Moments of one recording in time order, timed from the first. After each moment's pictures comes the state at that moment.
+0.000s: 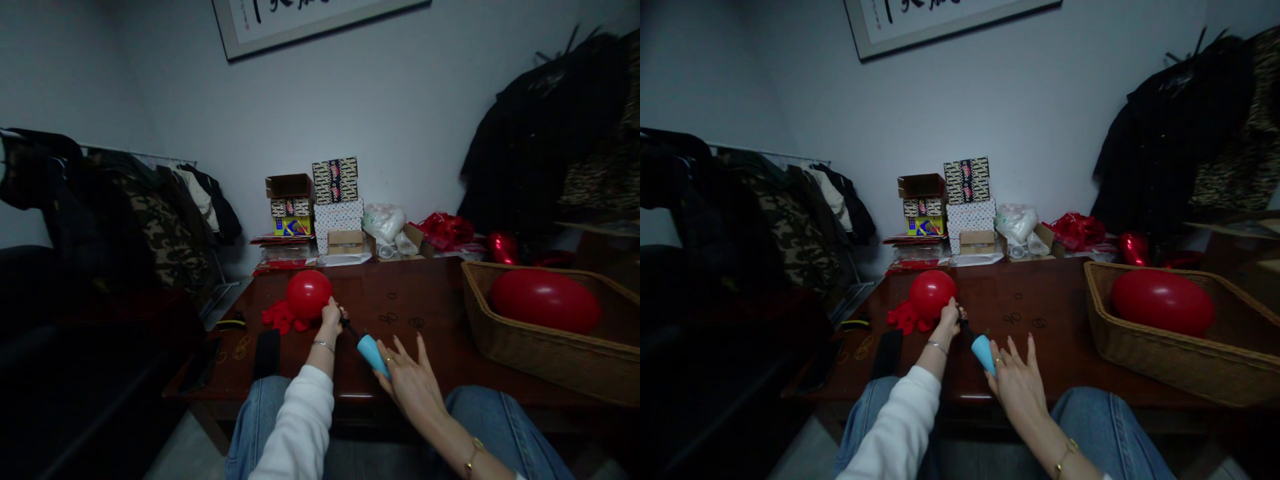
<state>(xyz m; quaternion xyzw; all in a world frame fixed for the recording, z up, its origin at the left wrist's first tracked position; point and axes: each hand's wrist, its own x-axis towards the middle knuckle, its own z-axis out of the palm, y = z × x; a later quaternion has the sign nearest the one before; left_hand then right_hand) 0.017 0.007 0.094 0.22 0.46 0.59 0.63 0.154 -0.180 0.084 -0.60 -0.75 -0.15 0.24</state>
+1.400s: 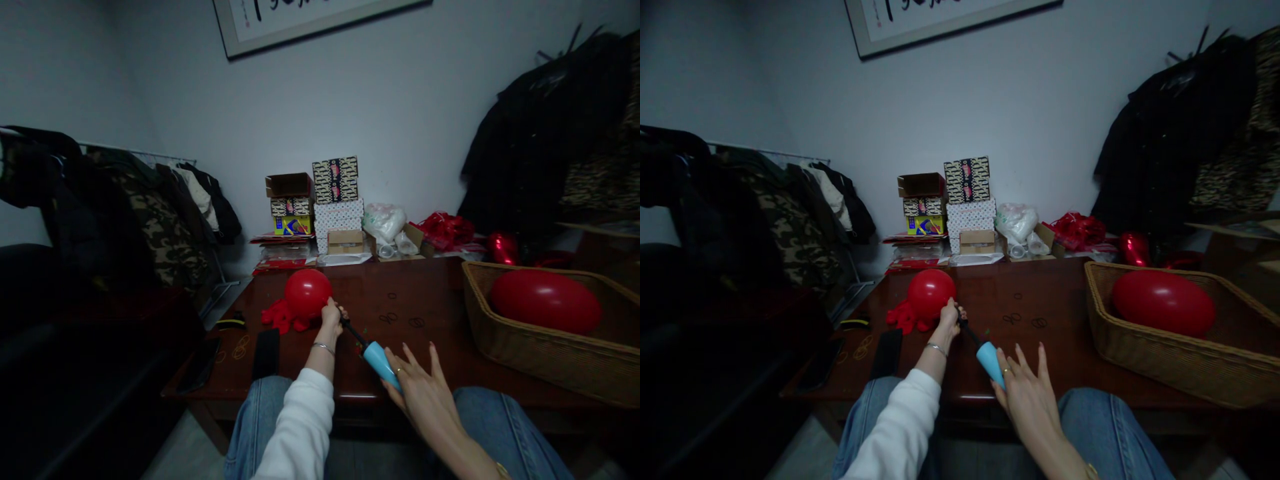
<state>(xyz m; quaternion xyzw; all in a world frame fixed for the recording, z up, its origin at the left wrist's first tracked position) 0.017 0.005 0.093 0.21 0.43 0.61 0.63 0.168 -0.196 0.078 -0.58 -0.75 -0.18 0.24</state>
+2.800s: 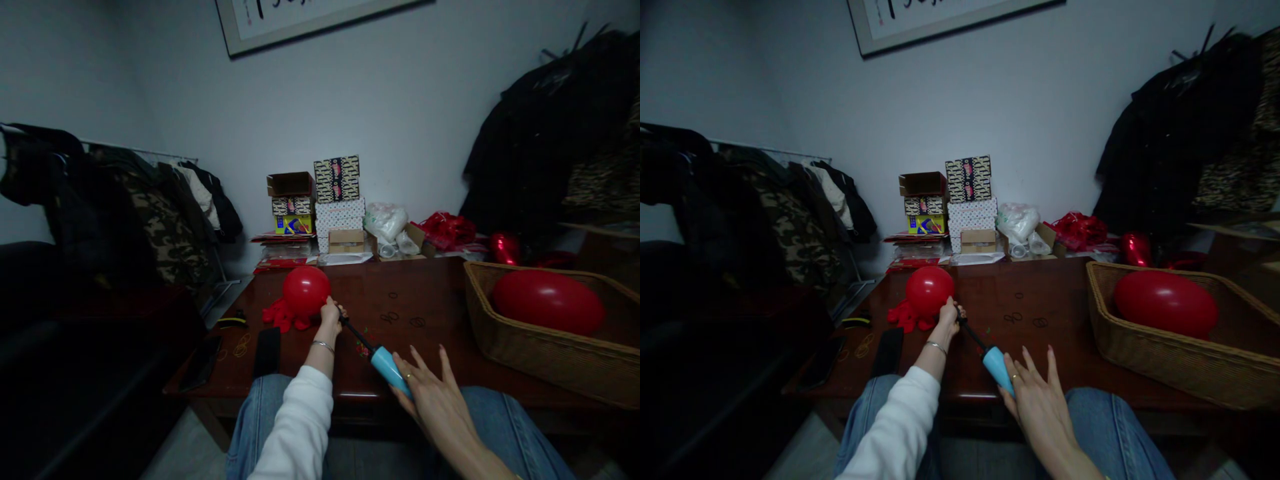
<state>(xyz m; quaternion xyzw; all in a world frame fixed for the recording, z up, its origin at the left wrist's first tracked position) 0.012 0.003 0.100 0.20 0.44 0.60 0.63 0.184 -0.200 0.063 -0.56 -0.76 -0.20 0.26</state>
